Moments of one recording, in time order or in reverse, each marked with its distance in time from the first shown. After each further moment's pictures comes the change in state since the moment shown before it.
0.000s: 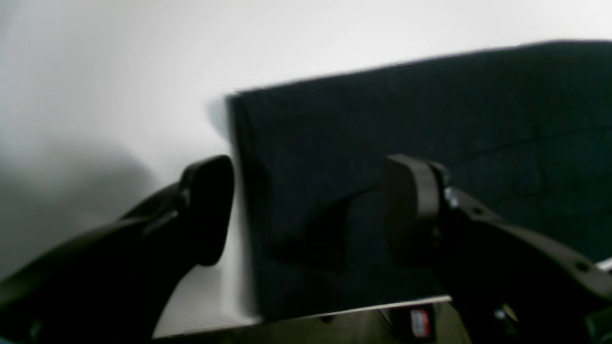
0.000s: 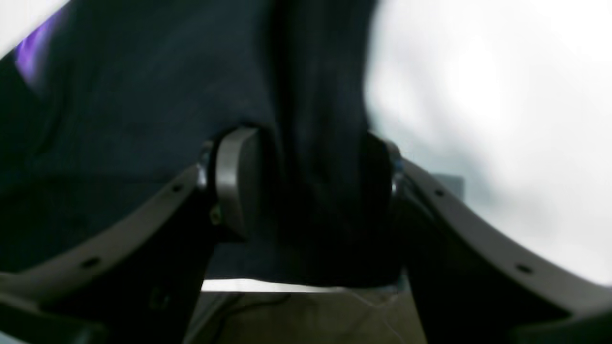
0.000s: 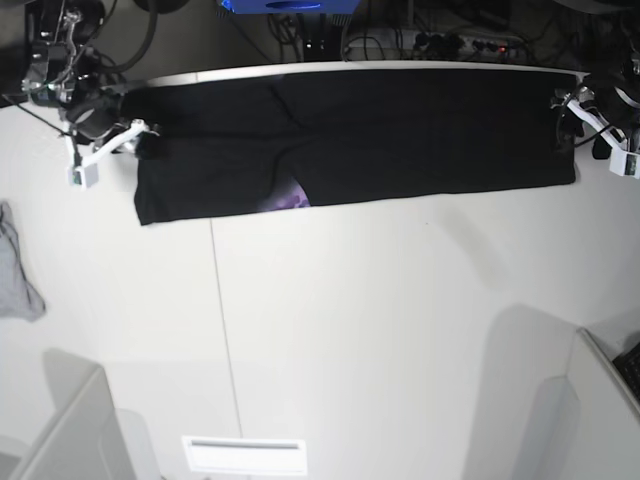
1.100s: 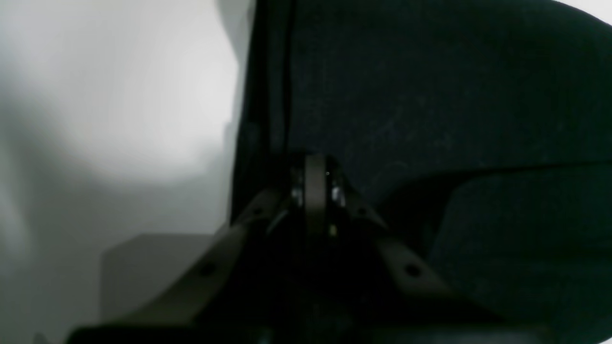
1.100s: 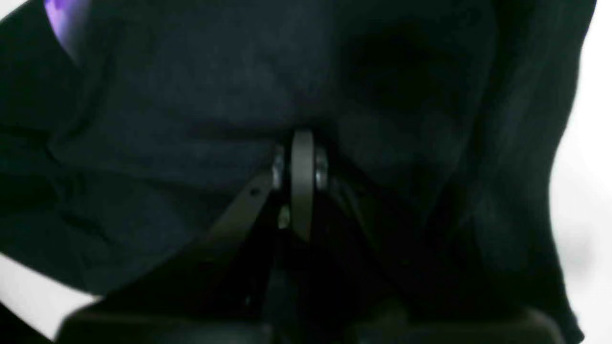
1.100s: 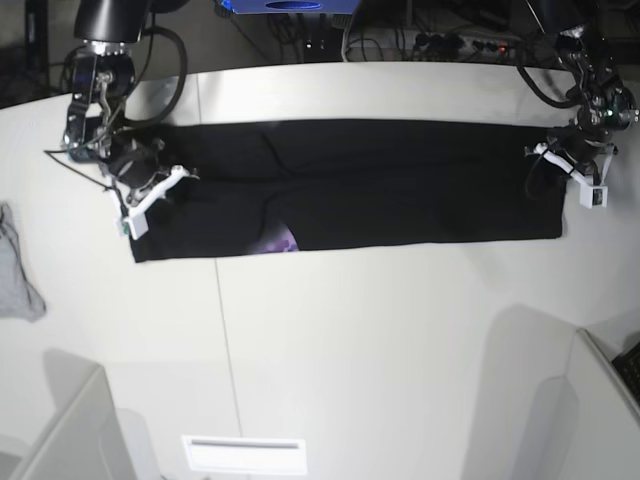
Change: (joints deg) left arm -22.3 7.3 8.4 -27.6 22.6 -0.9 -12.1; right arm 17.9 -3.9 -8.1 -19.8 -7.5 9.4 4.5
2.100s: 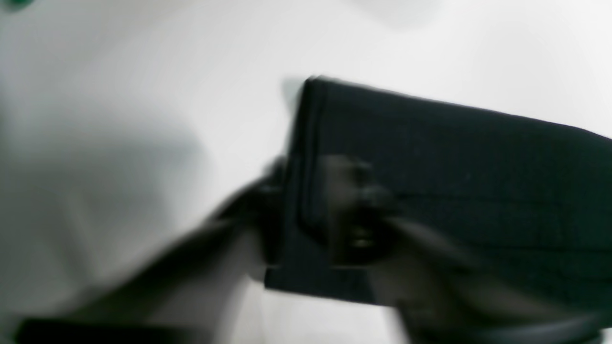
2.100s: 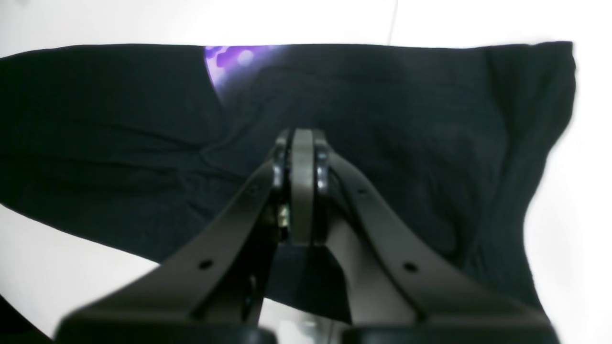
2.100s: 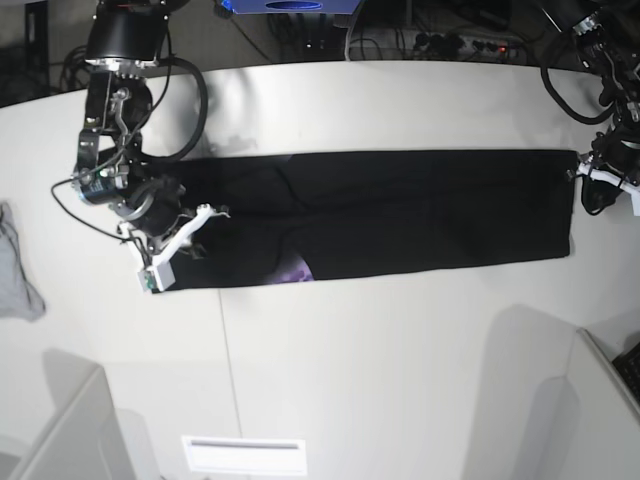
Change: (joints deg) left arm 1.3 0.3 -12.3 13.9 -15.1 1.5 7.9; right arm 5.3 -3.2 -6.1 13.7 -1.7 -0.6 -4.1
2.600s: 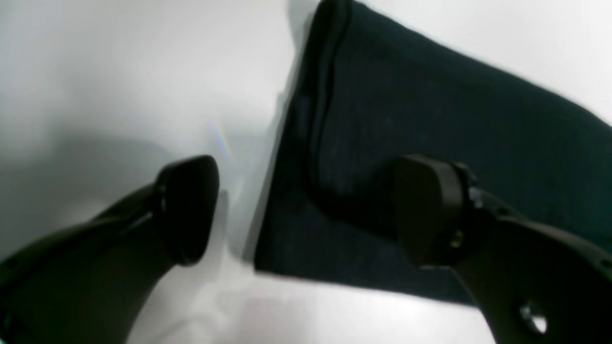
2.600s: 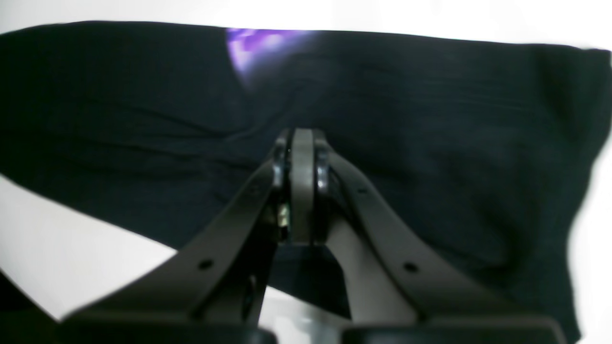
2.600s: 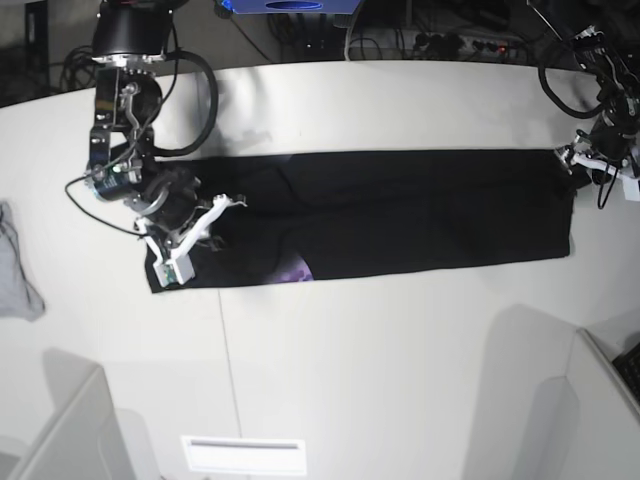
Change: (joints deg) left arm -4.0 0.2 -2.1 -15.0 -1.7 -5.9 -0.2; right arm -1.2 -0.3 -3.3 0.3 0.5 0.0 0.2
